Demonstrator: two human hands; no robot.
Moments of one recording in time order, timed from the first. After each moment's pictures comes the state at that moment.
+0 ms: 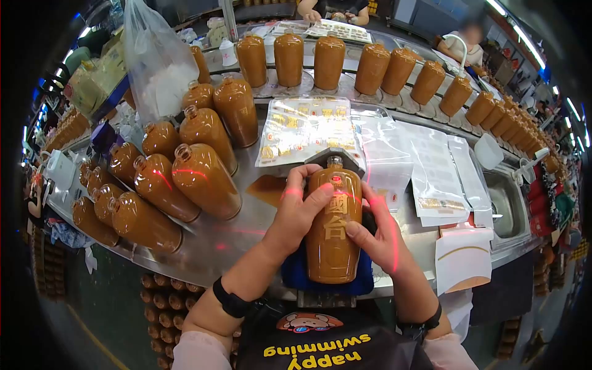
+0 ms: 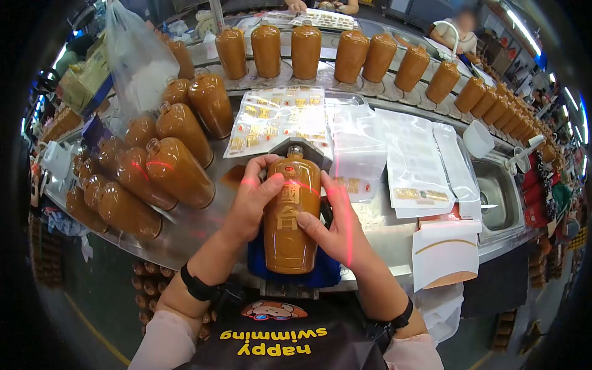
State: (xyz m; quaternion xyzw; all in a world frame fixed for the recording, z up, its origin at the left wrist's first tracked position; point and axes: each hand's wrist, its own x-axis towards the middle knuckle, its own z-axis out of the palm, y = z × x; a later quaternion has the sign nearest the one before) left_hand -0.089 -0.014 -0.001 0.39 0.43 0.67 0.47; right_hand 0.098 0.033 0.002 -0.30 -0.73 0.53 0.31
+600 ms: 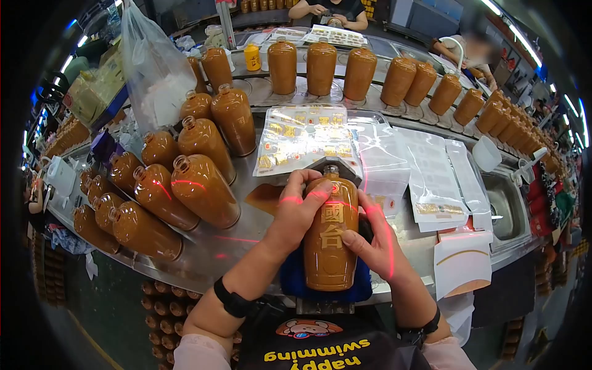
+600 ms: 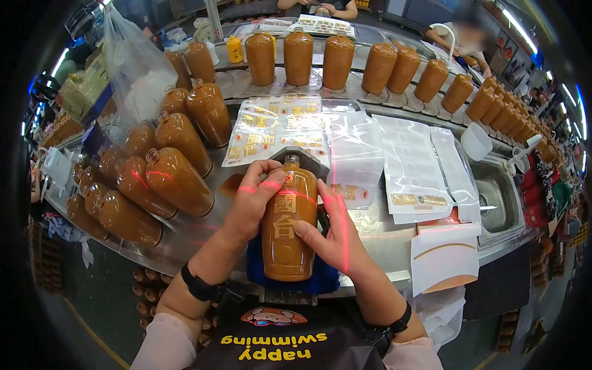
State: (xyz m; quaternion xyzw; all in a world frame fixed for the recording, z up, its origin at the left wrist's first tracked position) left_hand -0.092 0.003 -0.001 0.38 0.46 0.65 0.48; right_hand 0.099 0.032 0.006 -0.31 -0.74 0.52 0.30
